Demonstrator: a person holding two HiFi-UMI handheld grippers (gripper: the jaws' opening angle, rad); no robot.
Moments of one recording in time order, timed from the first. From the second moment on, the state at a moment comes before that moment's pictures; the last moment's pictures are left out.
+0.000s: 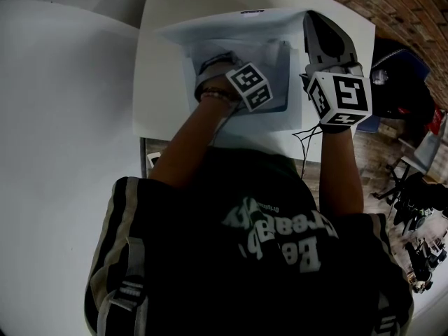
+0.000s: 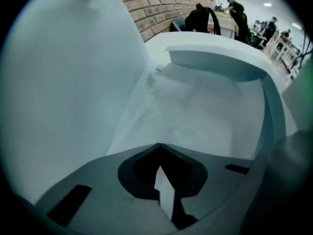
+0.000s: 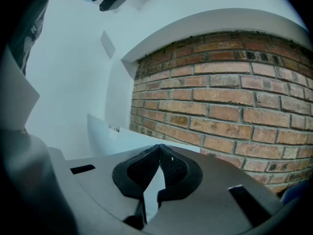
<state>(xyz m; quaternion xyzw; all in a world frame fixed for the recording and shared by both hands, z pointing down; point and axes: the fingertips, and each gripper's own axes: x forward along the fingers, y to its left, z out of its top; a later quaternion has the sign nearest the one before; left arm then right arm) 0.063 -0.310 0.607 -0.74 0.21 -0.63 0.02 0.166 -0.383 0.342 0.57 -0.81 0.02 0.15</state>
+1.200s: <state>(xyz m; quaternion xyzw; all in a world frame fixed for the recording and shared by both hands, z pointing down) 0.073 -0.268 0.588 -0.77 0.13 -0.62 0.09 0.166 -0.378 0.342 0.56 -0.81 0.02 0.14</state>
